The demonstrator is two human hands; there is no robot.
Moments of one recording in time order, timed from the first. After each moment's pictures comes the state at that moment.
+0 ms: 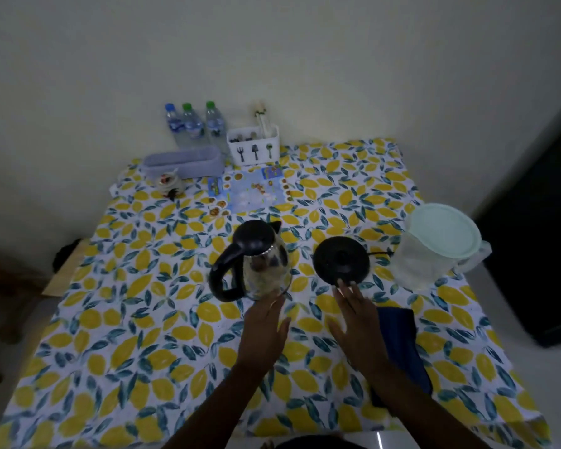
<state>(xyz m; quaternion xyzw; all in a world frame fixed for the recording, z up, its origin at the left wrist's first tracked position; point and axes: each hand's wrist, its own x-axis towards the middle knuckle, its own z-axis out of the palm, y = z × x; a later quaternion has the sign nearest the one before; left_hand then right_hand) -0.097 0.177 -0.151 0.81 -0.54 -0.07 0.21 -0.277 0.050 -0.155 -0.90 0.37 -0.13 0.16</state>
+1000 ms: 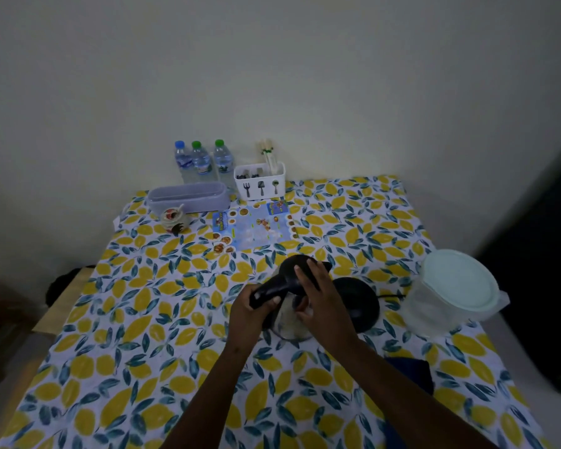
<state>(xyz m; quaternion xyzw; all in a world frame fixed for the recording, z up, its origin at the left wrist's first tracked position) -0.011 0.108 -0.080 0.74 -0.32 -0.26 0.54 -0.151 -0.004 -0.078 -0.91 0.30 -0.19 0.21</state>
